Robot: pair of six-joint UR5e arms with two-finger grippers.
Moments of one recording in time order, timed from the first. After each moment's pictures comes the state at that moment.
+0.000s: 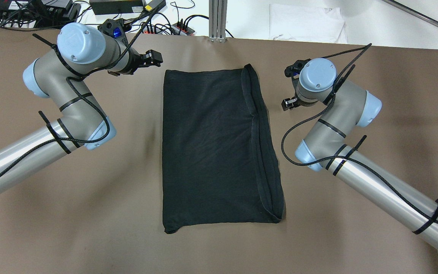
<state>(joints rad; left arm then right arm) -0.89 -2.30 -1.33 -2.15 -1.77 -1.31 0.85 -0.89 1.26 -1.29 1.72 0.62</state>
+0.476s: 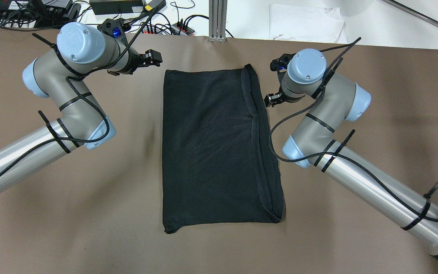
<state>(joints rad) -0.89 -2.29 -1.33 -2.15 -1.77 -1.31 0.80 -0.80 1.28 -1.31 1.78 0.73</state>
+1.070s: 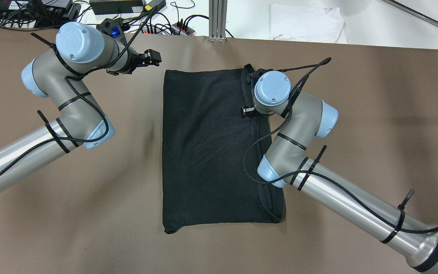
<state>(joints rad) -0.90 -2.29 -1.33 -2.15 -1.78 -1.31 0.73 -0.78 1.26 -1.30 1.68 0.84</state>
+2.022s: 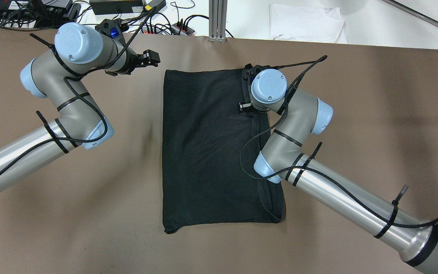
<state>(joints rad) -0.90 -2.29 -1.33 -2.15 -1.78 -1.31 0.73 -0.73 1.18 -1.24 1.66 0.85</state>
